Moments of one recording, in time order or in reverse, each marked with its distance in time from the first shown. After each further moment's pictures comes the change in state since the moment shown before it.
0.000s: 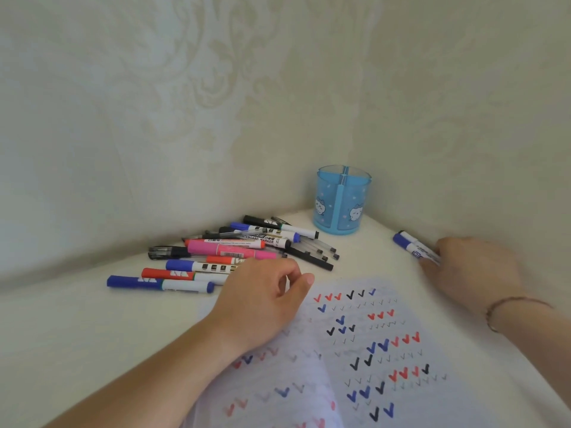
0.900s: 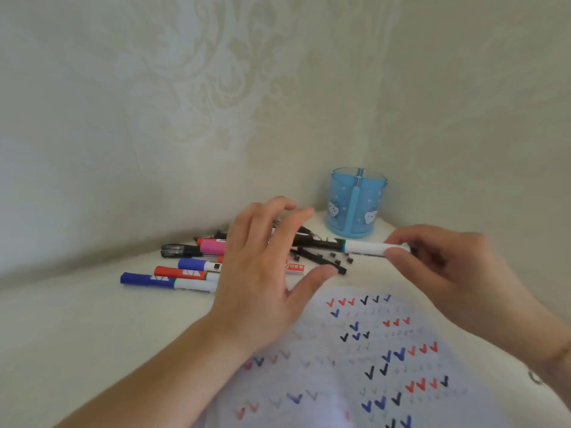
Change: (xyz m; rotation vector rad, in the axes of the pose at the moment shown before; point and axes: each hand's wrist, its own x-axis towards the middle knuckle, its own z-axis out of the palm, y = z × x) left_hand 0.003 0.010 -0.015 0.258 0.372 0.282; right_hand -0.060 -0.044 -0.075 0.937 0.255 -0.458
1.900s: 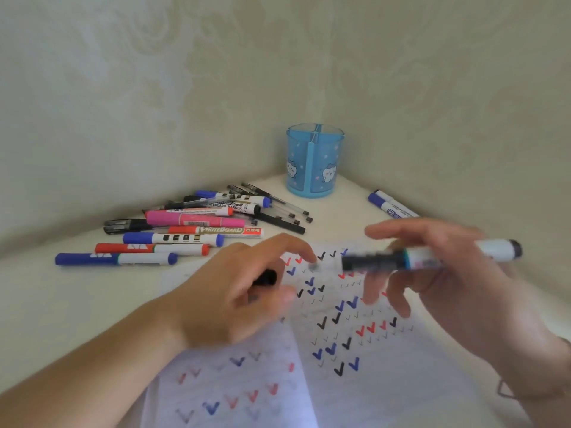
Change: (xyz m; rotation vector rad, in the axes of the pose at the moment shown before) left_hand -0.015 0.017 -0.006 -0.641 -0.721 0.022; right_hand -0.054 -0.010 -0.011 1.123 -0.153 0.201
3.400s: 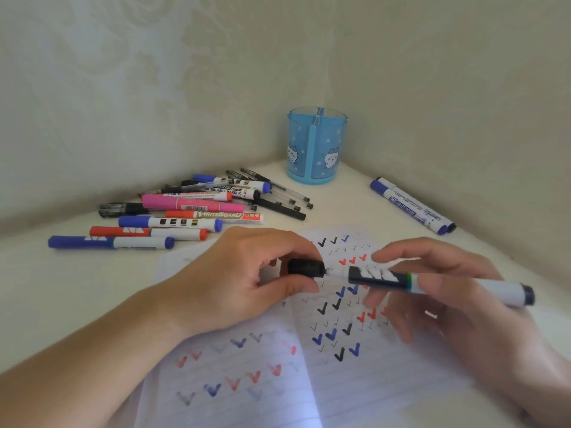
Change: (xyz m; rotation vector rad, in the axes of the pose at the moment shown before) left_hand 0.006 -0.002 0.008 0.168 0.177 0.138; right_hand -0.030 0.018 -0.006 -0.126 0.113 0.123
